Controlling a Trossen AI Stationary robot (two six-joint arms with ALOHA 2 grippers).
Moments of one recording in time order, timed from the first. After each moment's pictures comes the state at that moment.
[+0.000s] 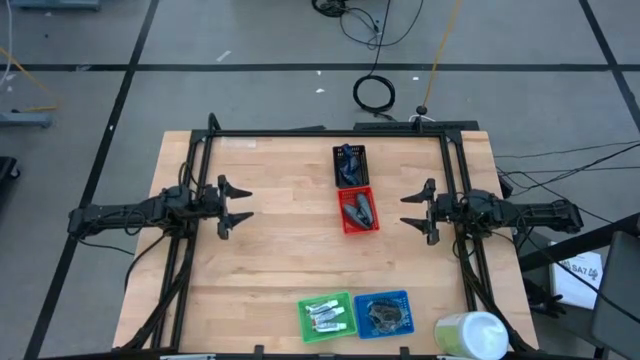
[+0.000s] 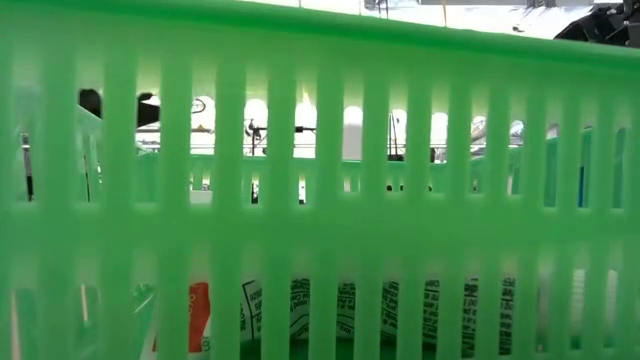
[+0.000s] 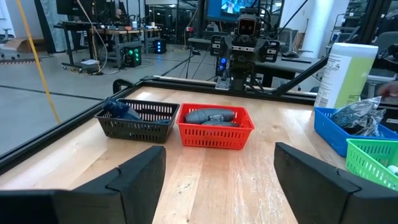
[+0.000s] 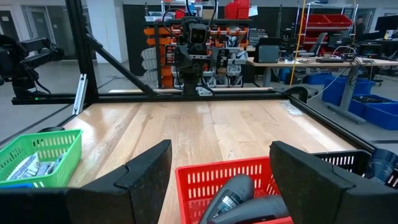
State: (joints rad) left arm 0.09 0.10 0.02 0.05 -0.03 -0.06; right arm 0.01 0.05 0.02 0.04 0.05 0.01
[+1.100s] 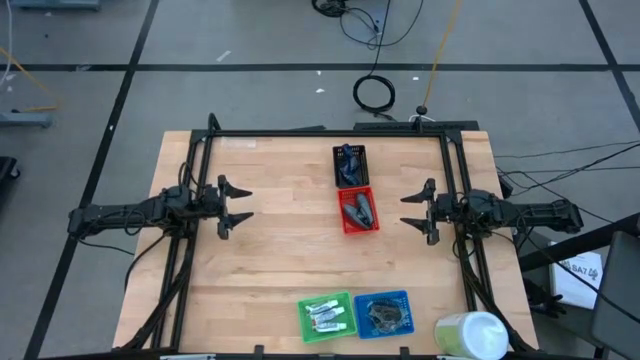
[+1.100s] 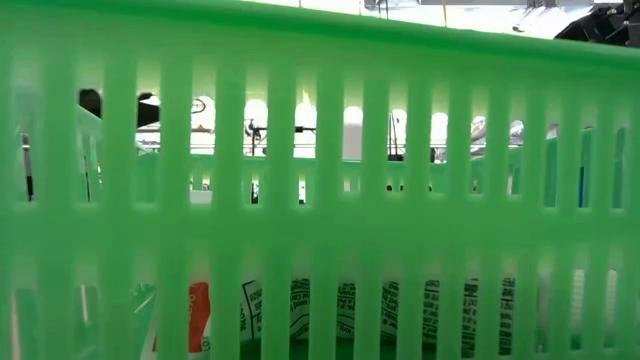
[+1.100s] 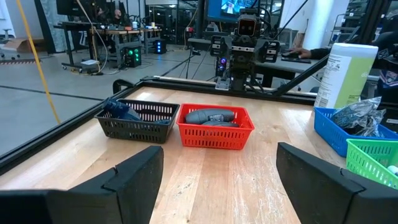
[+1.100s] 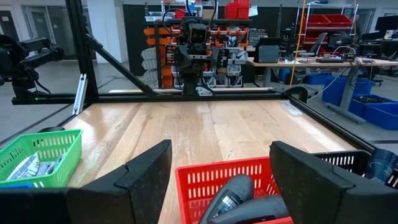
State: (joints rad) left arm 0.09 0.10 0.02 0.05 -0.03 -0.06; right arm 0.01 0.05 0.02 0.04 0.05 0.01
